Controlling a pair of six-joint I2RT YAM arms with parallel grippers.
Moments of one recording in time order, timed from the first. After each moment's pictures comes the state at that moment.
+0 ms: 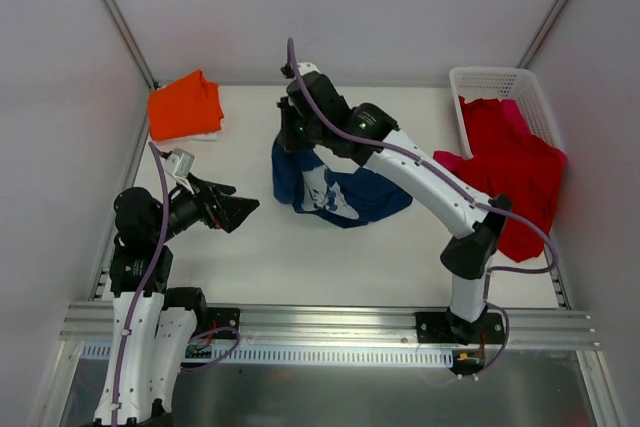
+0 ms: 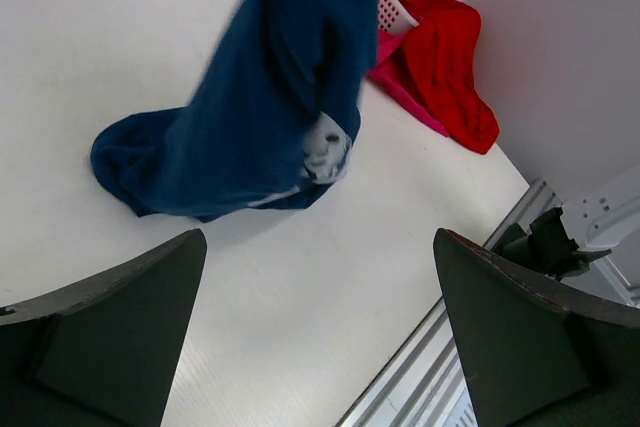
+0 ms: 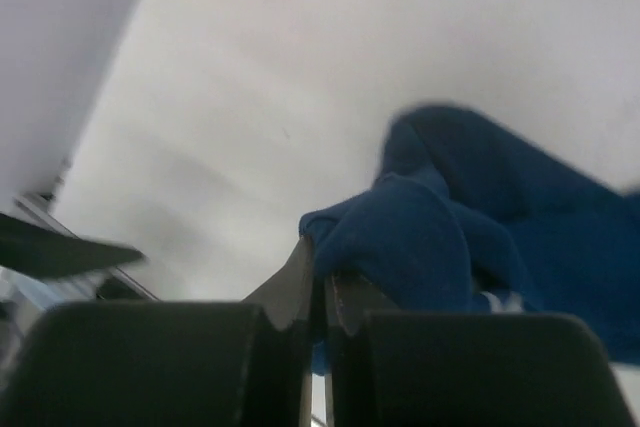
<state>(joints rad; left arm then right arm) 0.04 0.49 0.64 -0.31 0.82 -0.42 0.96 1.81 2.01 -0.89 0.18 0.51</state>
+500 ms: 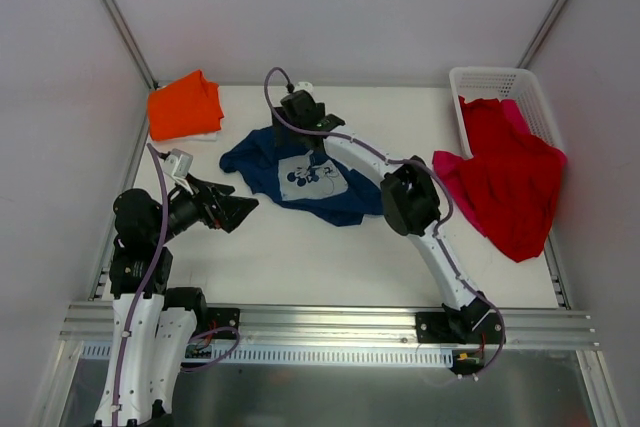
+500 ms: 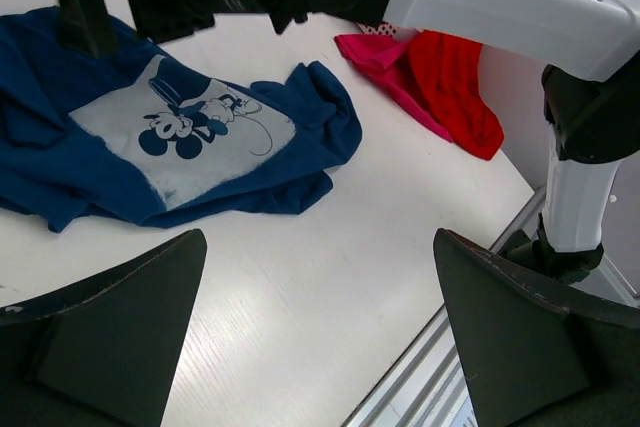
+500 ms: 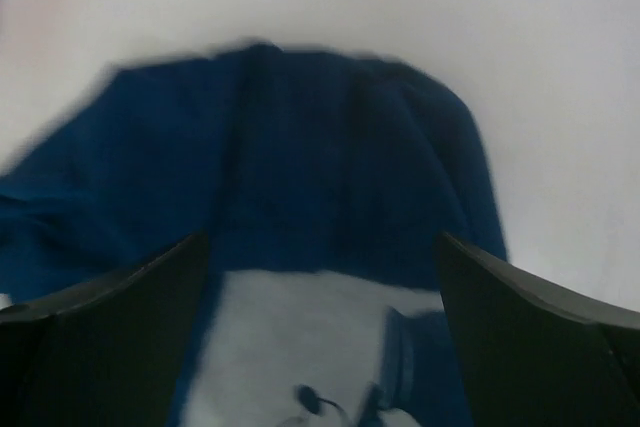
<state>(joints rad) 0.04 0.47 0.64 -0.30 0.81 -0.43 0.77 2.45 2.27 -0.47 0.27 0.40</state>
